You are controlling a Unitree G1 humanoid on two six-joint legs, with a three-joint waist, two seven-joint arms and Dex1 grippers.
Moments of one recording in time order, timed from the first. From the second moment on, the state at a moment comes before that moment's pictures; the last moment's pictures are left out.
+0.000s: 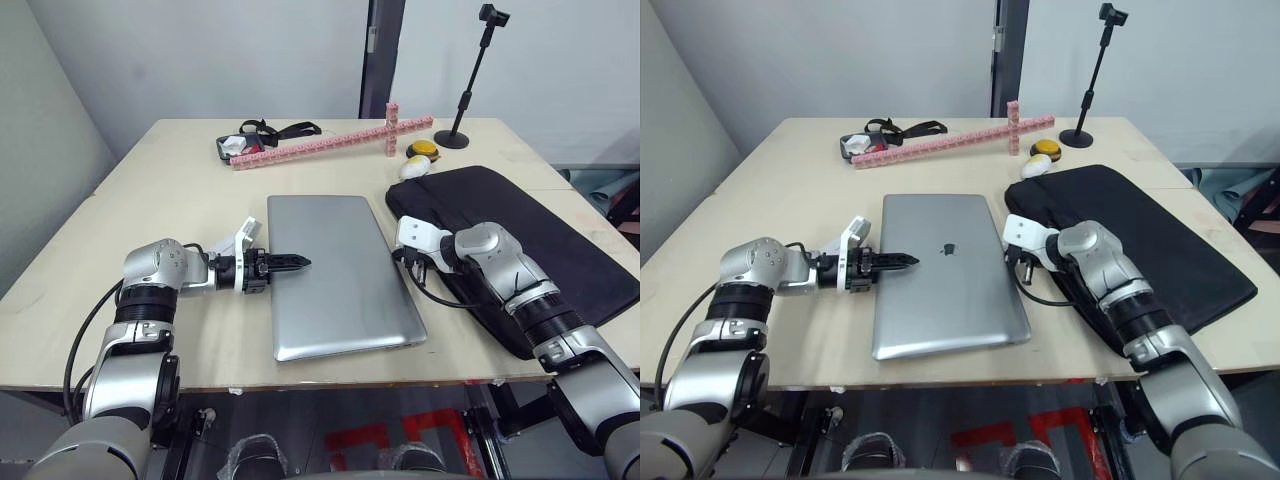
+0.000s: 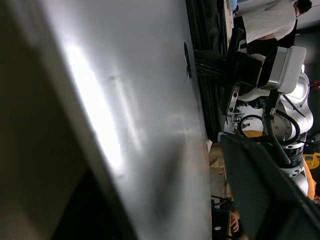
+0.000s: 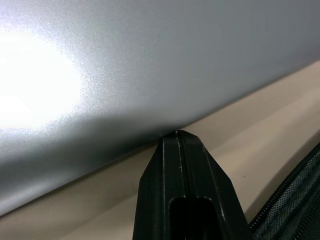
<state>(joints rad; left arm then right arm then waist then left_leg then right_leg) -0.75 0.46 0.21 0.51 -0.67 1.47 -0.87 -0.69 -0.57 0.29 0.35 -0.18 0.22 1.03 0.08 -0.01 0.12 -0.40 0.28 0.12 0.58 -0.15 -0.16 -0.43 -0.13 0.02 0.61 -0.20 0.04</state>
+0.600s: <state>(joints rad) -0.61 0.39 0.38 0.30 -1.05 1.61 -0.54 -0.53 -0.66 -0.06 -0.05 0.10 0.52 0.92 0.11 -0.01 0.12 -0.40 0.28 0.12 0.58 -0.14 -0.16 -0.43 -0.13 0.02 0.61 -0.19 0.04</state>
